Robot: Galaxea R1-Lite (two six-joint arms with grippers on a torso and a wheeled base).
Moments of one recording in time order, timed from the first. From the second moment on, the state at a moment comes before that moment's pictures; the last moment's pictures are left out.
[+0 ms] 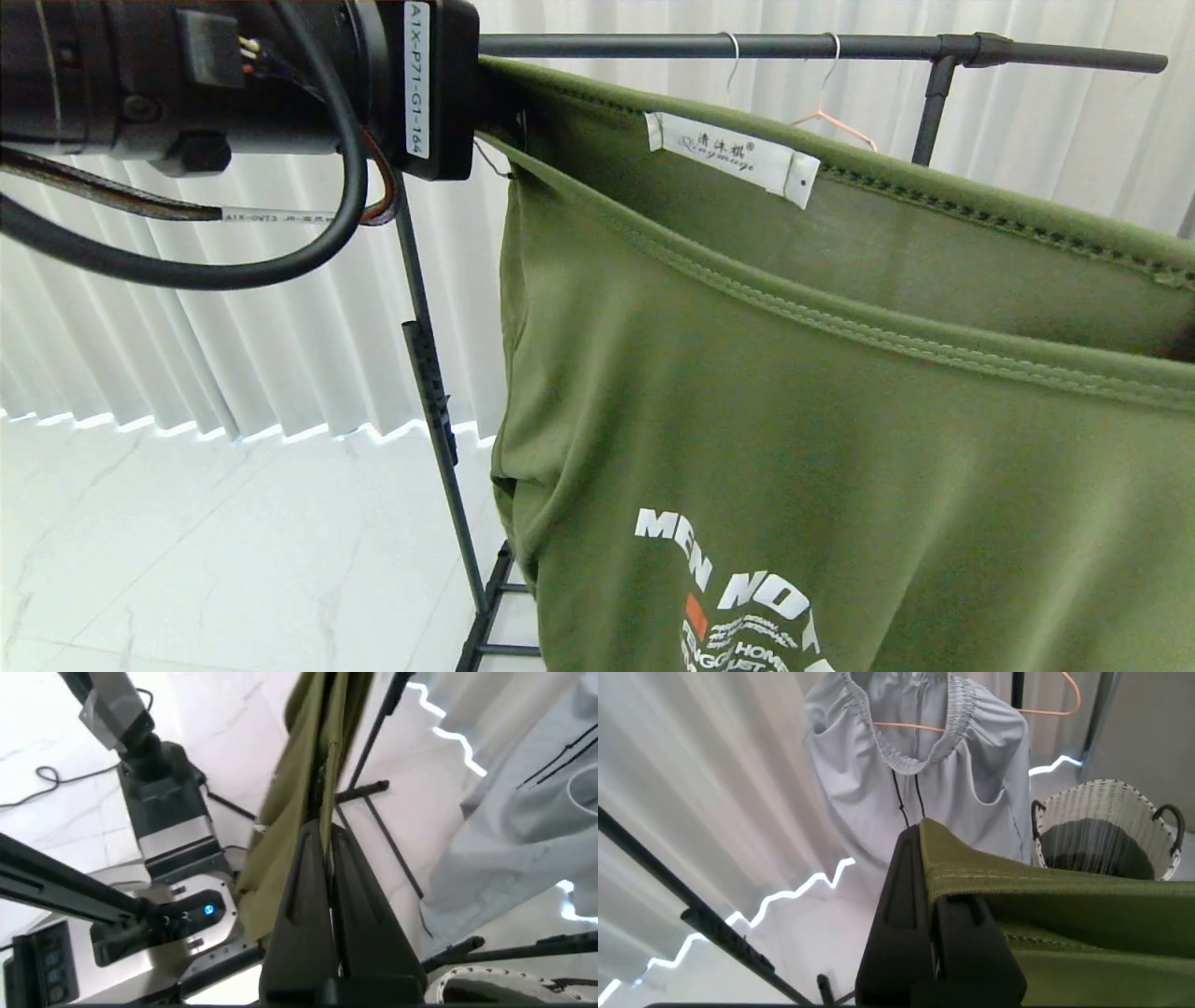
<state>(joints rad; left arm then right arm) -0.77 1.50 -1.66 0.33 0.23 0.17 1.04 1.22 -1.75 0.97 0.15 -0.05</state>
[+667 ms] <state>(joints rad) -0.88 1.25 -1.63 1.03 0.23 -0.14 0.96 1.31 -1.59 0.41 -0.08 -0.05</state>
